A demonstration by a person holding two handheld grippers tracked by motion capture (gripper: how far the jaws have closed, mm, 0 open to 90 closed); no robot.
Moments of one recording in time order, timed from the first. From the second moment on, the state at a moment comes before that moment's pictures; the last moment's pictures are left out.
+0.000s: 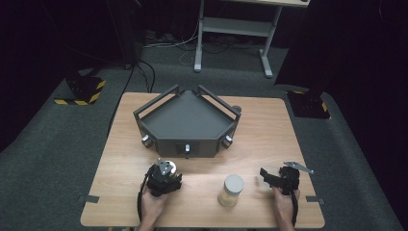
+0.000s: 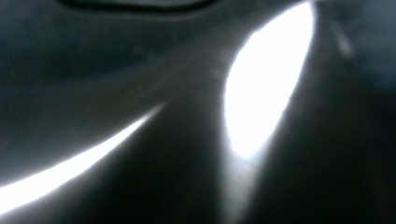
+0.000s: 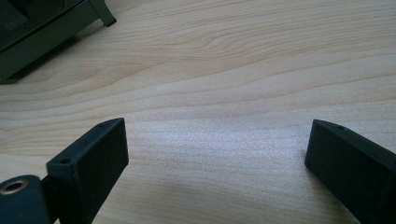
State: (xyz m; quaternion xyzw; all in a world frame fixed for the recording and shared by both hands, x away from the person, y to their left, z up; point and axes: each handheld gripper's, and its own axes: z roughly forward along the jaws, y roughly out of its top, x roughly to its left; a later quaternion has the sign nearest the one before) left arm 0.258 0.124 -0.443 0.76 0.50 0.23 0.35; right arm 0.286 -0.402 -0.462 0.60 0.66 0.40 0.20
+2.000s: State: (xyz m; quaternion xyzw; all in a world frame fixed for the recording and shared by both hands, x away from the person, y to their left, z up) left arm 0.326 0.143 -0.299 0.79 0.41 0.20 0.41; right arm 0.286 -0.405 -0.463 0.60 0.66 0.41 0.20
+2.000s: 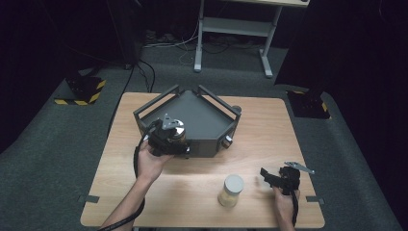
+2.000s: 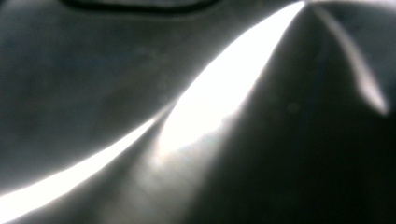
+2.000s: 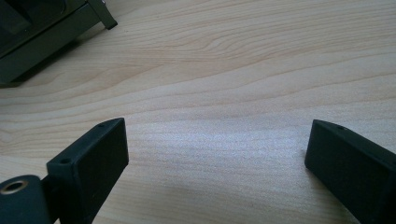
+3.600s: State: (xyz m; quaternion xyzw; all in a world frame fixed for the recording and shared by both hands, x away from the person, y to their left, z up) left arm 0.404 0.117 -0.320 0.78 0.47 0.23 0.36; right arm 0.286 -0.406 -0.463 0.60 0.66 0.41 0.20
